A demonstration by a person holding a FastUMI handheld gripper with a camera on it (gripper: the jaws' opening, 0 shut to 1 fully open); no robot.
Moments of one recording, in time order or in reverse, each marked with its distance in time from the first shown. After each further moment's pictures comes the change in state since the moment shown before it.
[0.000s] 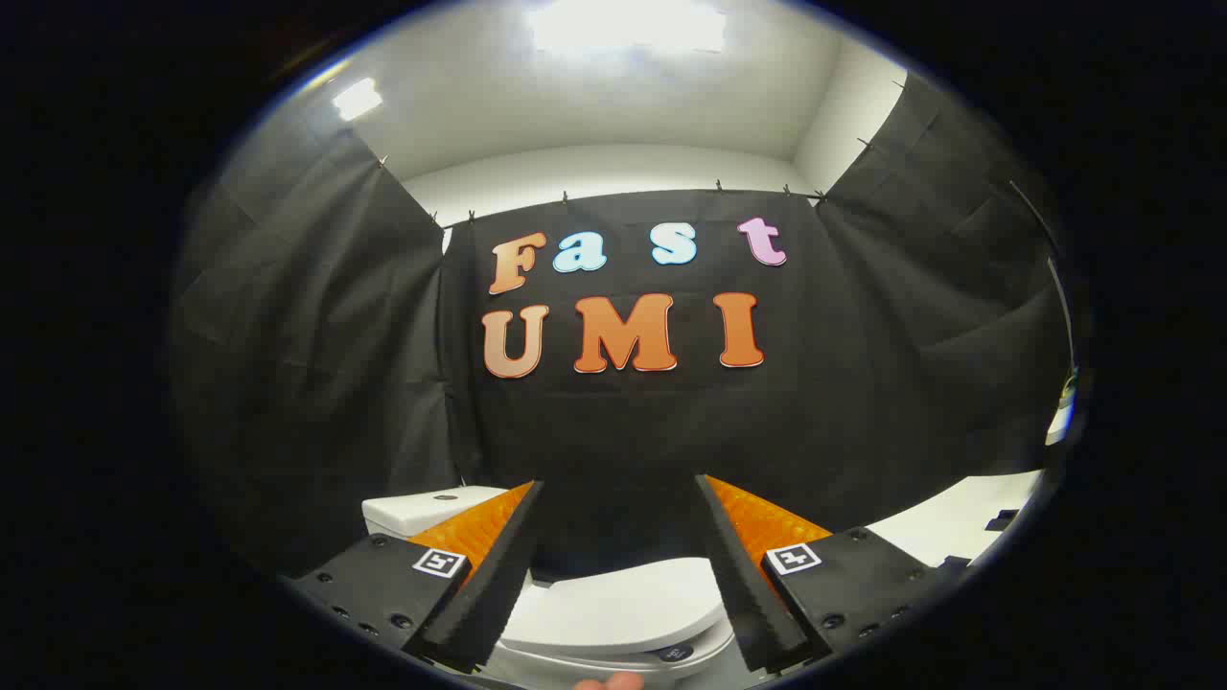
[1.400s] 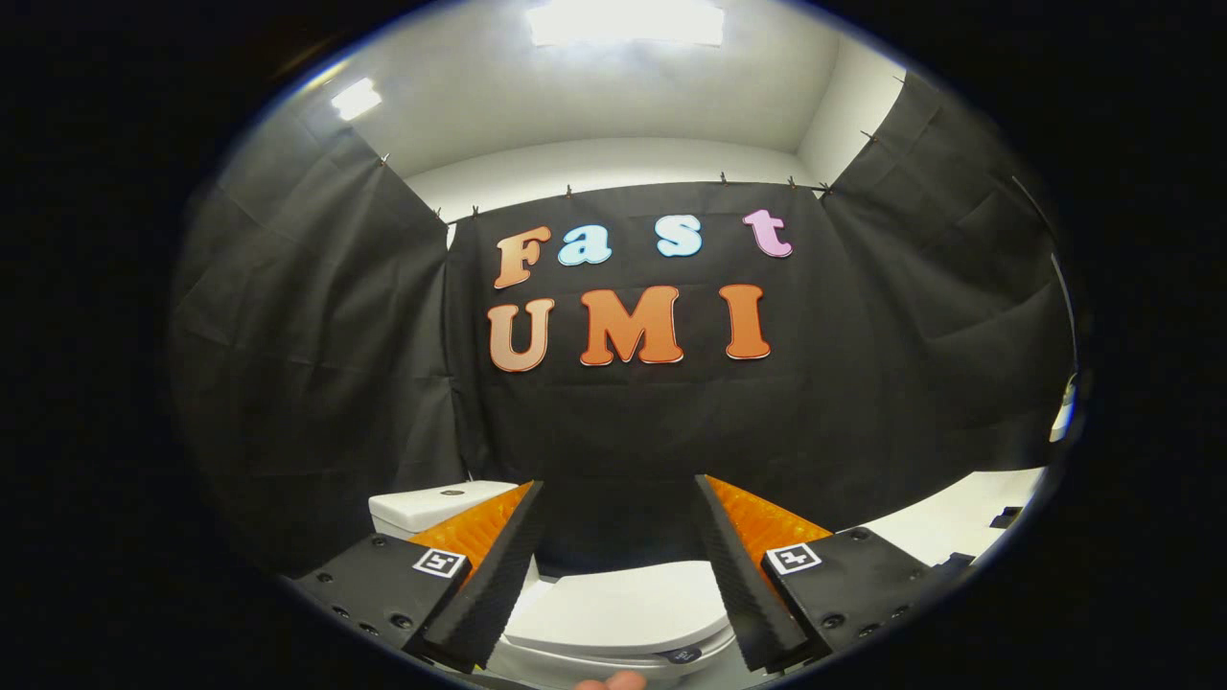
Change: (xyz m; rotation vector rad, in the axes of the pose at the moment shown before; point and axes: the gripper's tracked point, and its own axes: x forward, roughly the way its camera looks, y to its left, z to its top) arm 0.001 0.009 -0.007 0.004 0.023 0.024
